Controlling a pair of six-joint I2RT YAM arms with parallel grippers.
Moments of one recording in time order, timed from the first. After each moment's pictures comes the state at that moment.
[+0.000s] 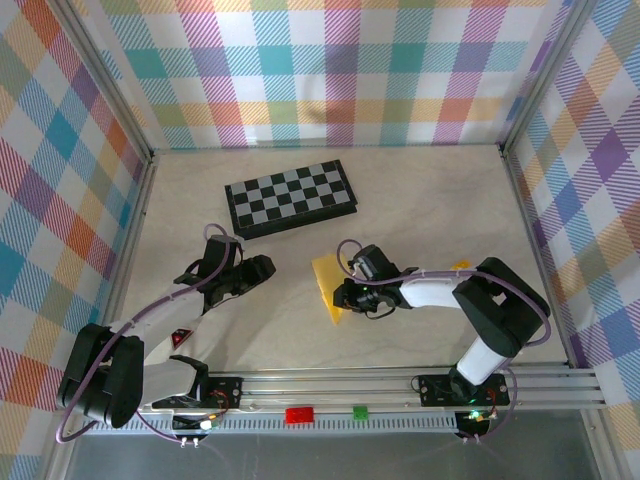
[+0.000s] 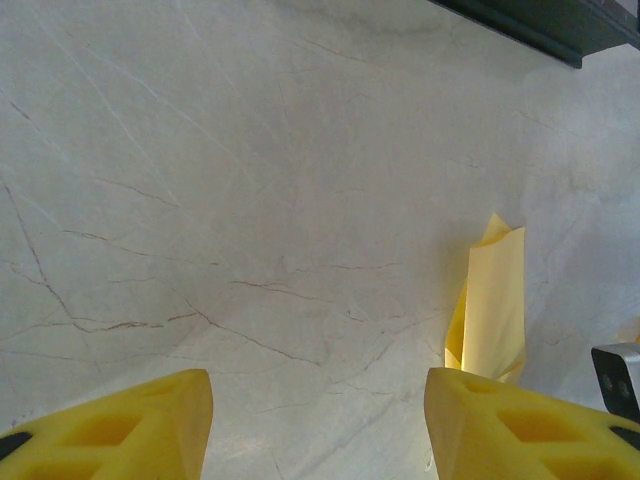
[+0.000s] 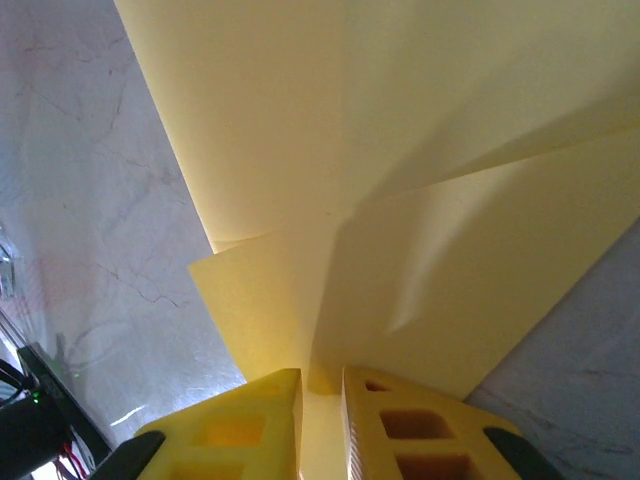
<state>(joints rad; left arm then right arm) -0.31 1.20 0.53 -0.16 0.25 -0.80 0.75 1.63 0.66 0.01 -0.43 0.86</state>
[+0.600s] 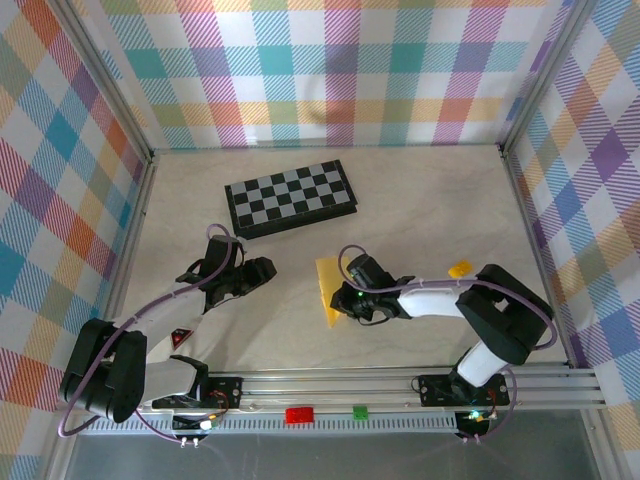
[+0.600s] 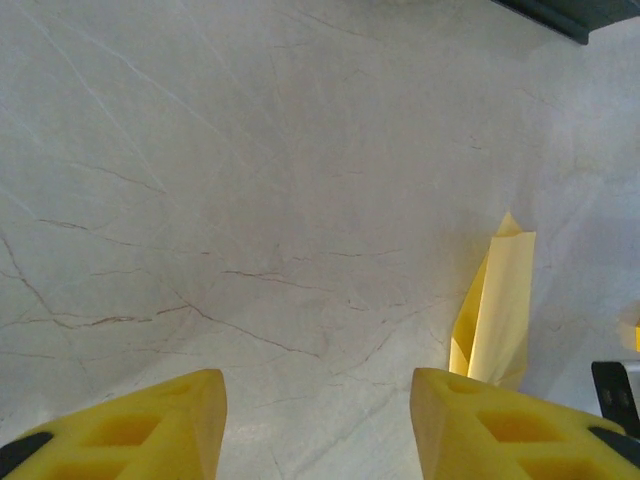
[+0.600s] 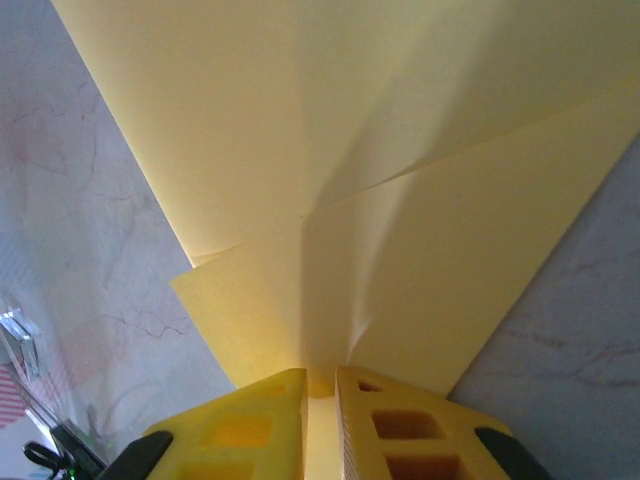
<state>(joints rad) -0.31 1.23 0.53 -0.15 0.29 -0.79 0.86 1.59 0.61 0.06 -0.25 1.16</state>
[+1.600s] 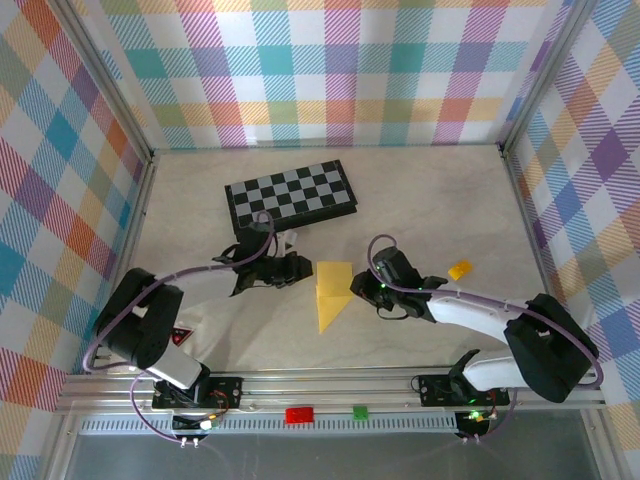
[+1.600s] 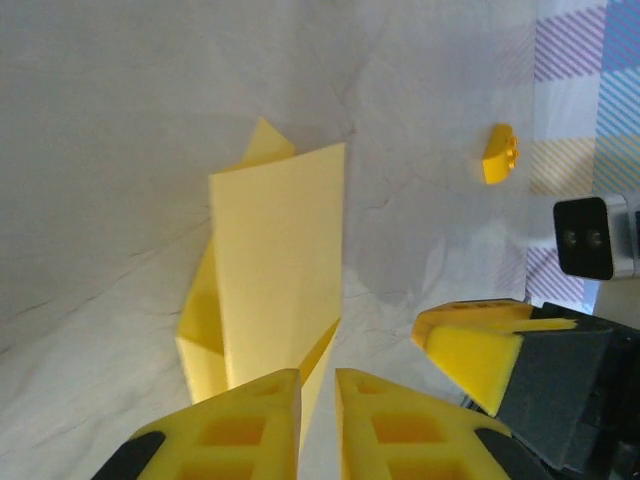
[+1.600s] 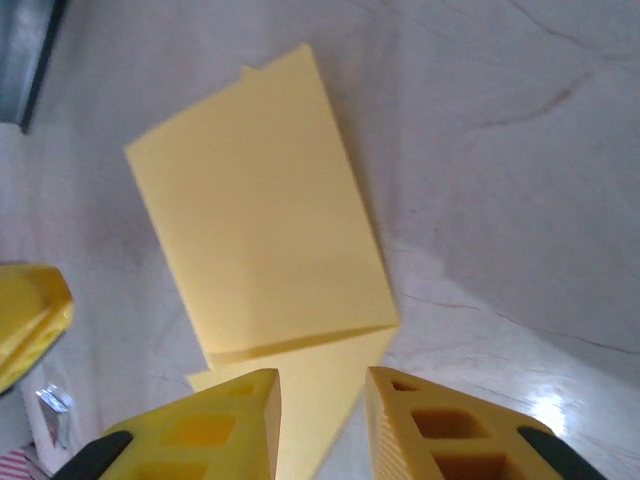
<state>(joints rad) -0.50 1.57 0.71 0.09 0.62 -0.78 0.72 1.32 0.54 -0.07 -0.16 1.06</state>
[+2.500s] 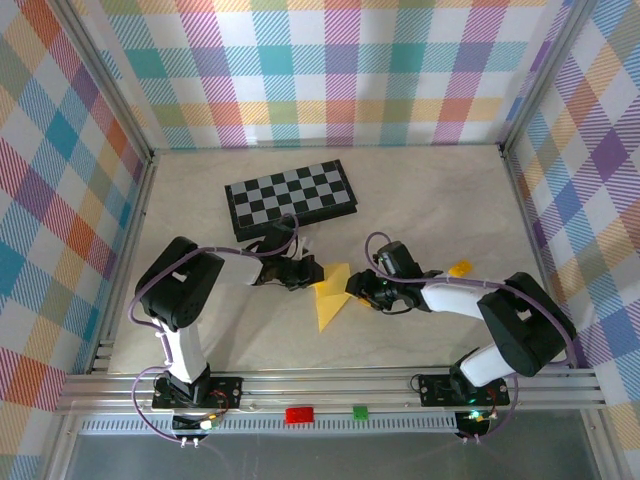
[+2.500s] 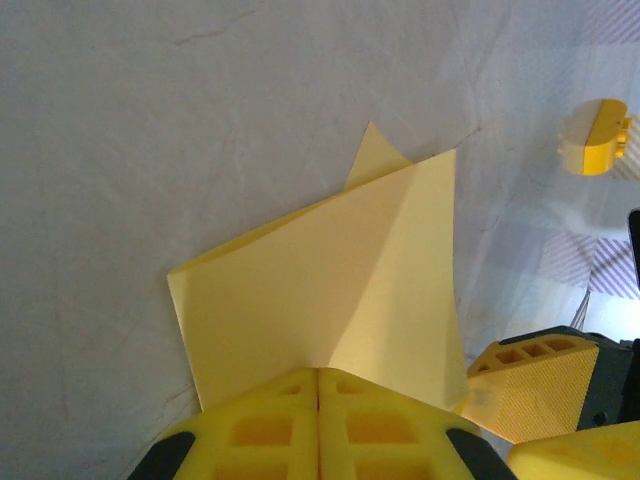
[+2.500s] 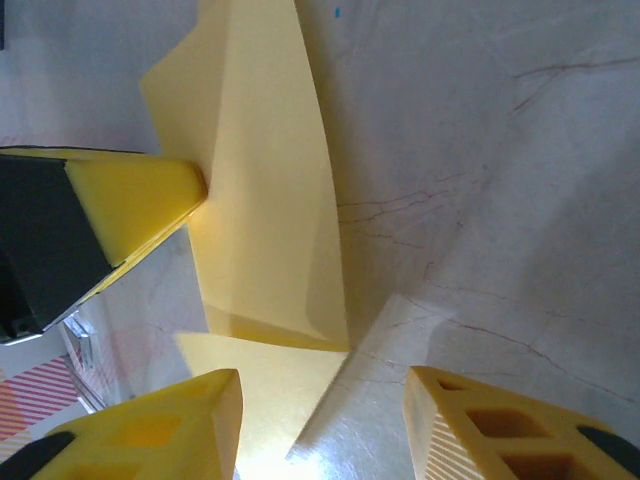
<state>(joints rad) -0.54 1.84 0.82 0.11 0.62 -0.76 0.61 1.48 0.55 0.03 -0.44 0.98</state>
